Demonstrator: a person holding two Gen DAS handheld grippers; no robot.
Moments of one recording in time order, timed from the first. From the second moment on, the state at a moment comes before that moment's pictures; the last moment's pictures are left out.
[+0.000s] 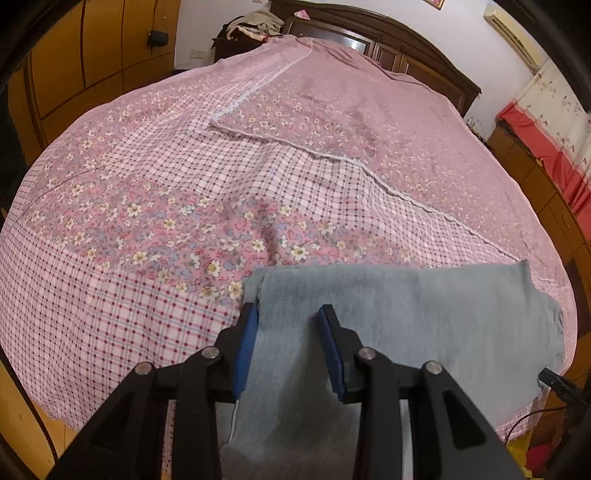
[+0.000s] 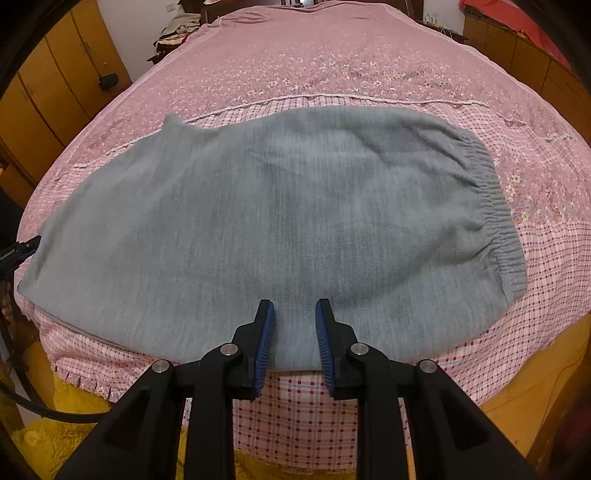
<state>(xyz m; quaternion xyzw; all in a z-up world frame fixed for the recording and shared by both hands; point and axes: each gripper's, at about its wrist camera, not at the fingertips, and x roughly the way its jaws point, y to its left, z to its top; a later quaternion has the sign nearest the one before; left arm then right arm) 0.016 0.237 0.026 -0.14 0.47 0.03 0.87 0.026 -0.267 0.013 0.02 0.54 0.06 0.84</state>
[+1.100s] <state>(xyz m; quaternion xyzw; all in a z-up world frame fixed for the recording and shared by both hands) 0.026 0.253 0.034 -0.09 0.43 0.14 0.89 0.026 -0.269 0.011 0.03 0.54 0.06 0.84</state>
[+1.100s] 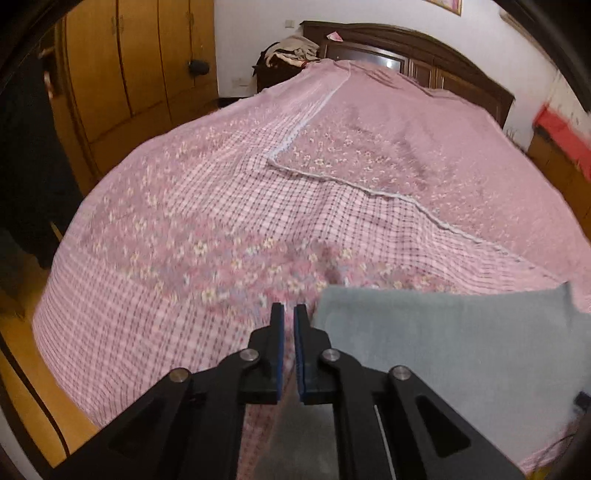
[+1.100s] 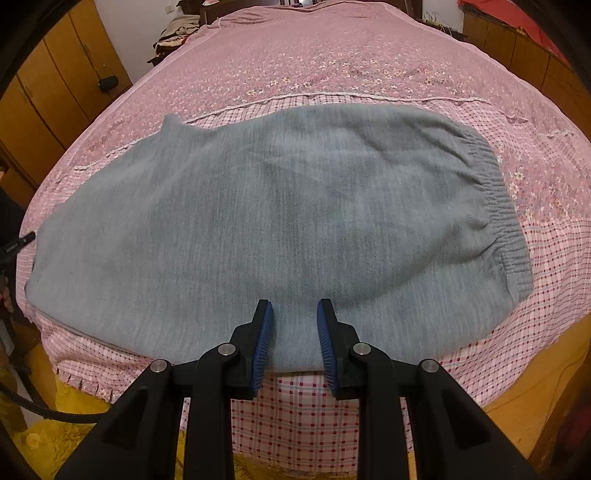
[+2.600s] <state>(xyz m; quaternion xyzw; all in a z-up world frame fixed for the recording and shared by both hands) -0.067 0.227 0.023 -0.27 0.43 0.12 0.85 0.000 -0.291 0.033 0.06 0.53 0.06 0.84</state>
